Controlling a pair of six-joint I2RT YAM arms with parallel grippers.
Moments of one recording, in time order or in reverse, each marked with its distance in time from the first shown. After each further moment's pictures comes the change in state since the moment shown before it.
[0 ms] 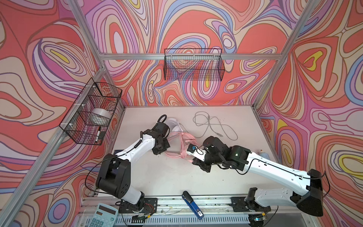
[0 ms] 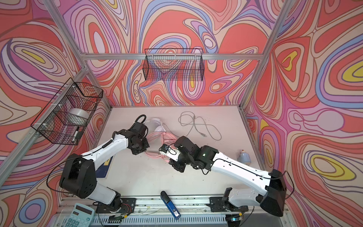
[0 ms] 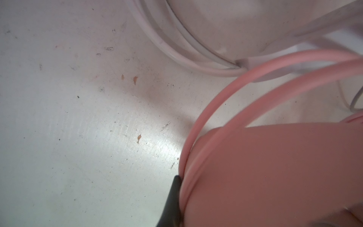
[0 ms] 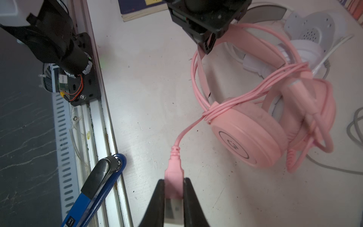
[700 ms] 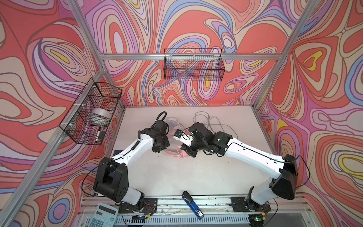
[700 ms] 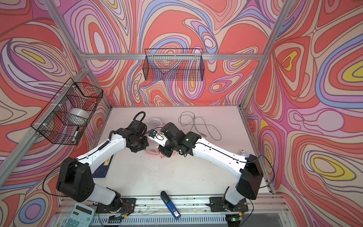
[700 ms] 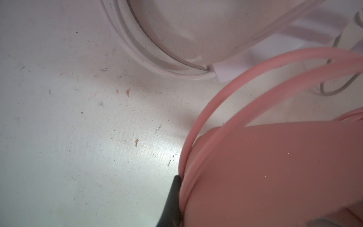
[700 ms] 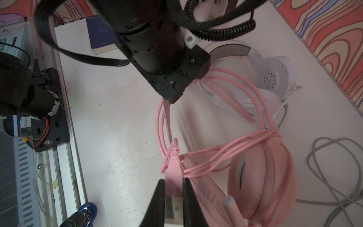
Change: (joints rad) left arm -0.007 -0.049 0.037 -0.024 0.011 0.113; right arm -0.054 0.333 0.335 0.008 0.053 -0.012
